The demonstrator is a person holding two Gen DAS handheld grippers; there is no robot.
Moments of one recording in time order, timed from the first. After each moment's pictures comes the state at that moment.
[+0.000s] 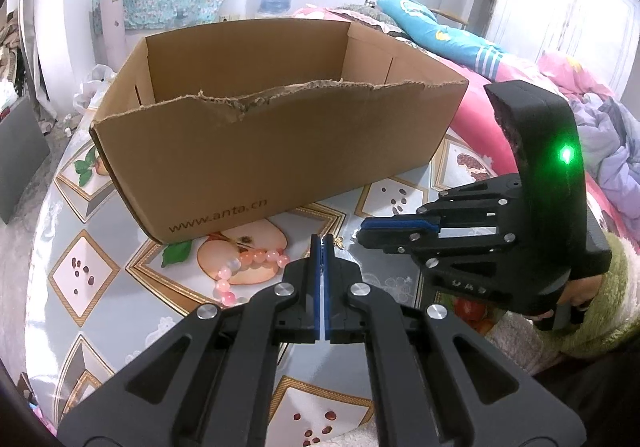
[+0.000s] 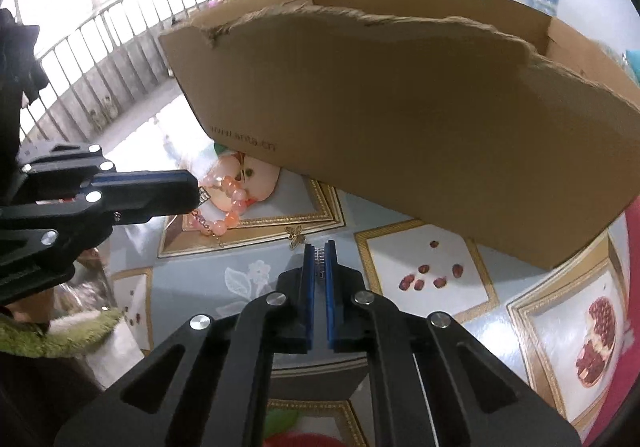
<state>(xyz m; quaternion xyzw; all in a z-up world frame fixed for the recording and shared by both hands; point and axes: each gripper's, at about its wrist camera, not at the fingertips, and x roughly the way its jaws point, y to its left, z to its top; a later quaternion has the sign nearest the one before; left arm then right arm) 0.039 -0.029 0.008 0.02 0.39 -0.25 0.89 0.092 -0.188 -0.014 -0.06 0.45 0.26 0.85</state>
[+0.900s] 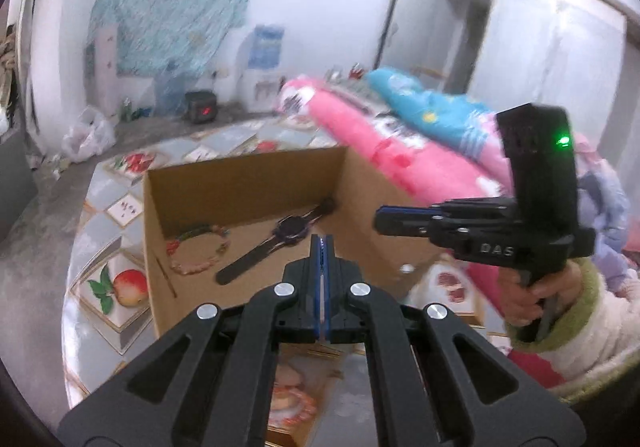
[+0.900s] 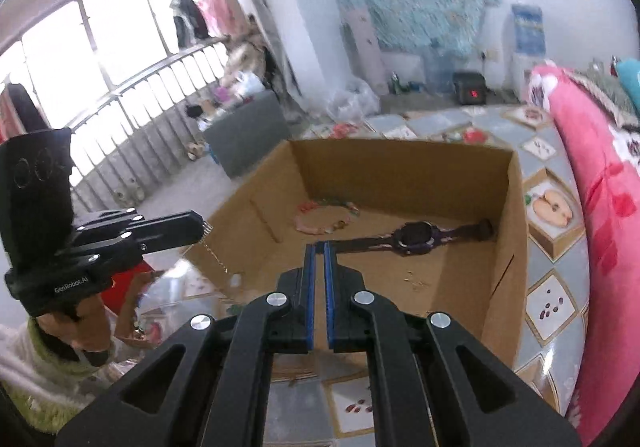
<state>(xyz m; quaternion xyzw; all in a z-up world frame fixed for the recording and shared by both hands) 0.115 -0.011 0.112 -0.02 0.32 -0.28 0.91 0.169 -0.232 0.105 0.04 0.37 0.28 0.88</state>
